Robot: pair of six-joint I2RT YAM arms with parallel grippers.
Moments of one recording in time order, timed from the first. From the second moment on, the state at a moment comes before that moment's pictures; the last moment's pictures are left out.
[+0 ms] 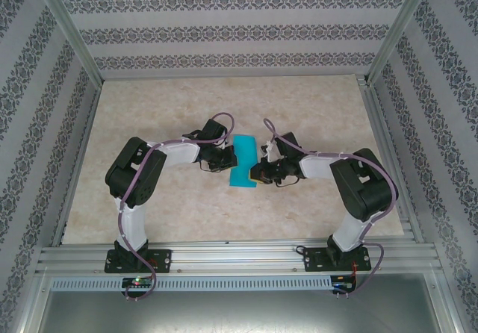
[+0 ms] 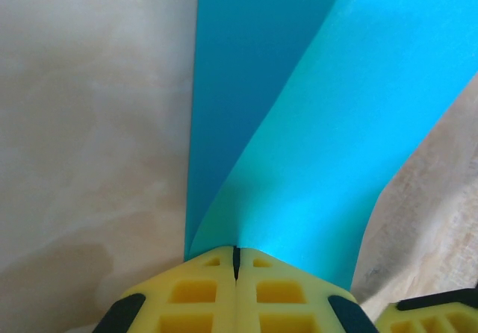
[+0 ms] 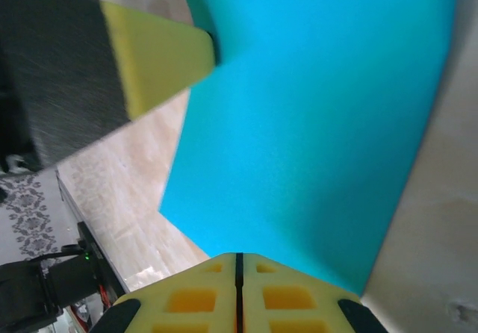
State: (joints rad) left arm -0.51 1.96 1.16 -0.26 0.43 -0.74; right arm 0.44 1.74 0.76 -0.04 -0.75 0.67
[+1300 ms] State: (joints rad) left arm -0.51 1.96 1.16 -0.26 0.43 -0.74; right arm 0.50 1.75 0.81 -0.17 -0.62 0.63
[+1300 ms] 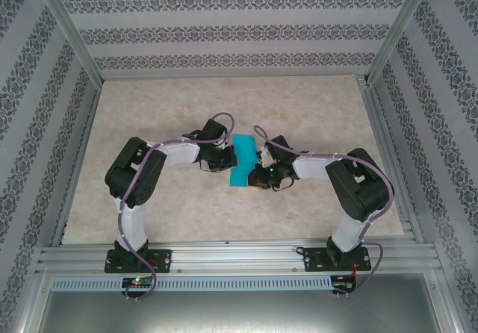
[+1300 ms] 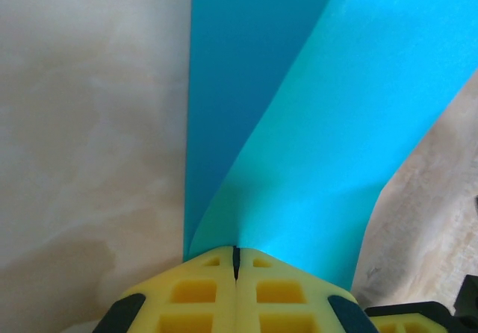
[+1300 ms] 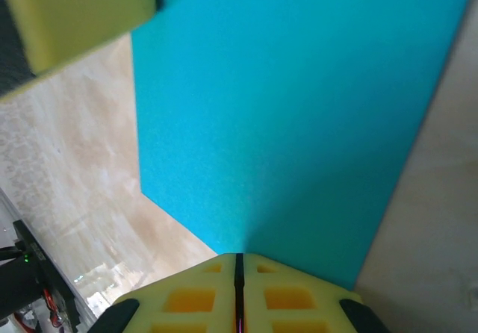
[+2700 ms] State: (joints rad) left arm -0.51 1.96 1.16 -0.27 0.42 -0.73; right arm 0.39 1.87 0.96 -0.16 -0.63 0.63
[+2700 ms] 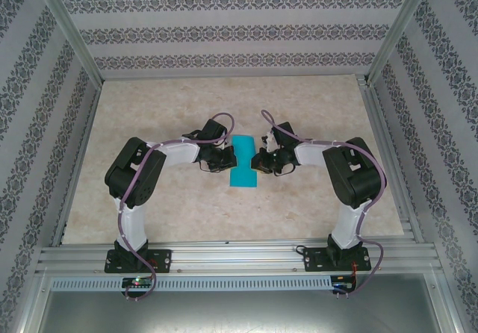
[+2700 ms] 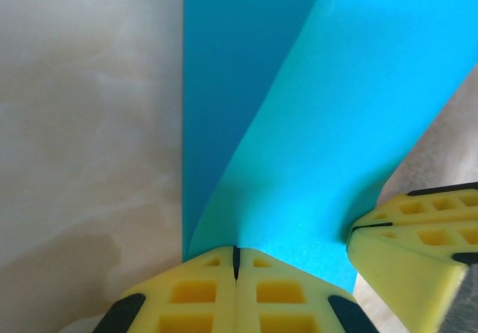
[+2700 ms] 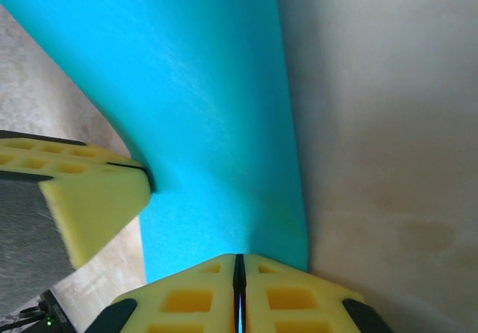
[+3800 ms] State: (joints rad) left arm -0.51 1.96 1.16 -0.28 0.42 -0.70; right arm 0.32 1.92 1.14 -0.25 -0.64 0.63
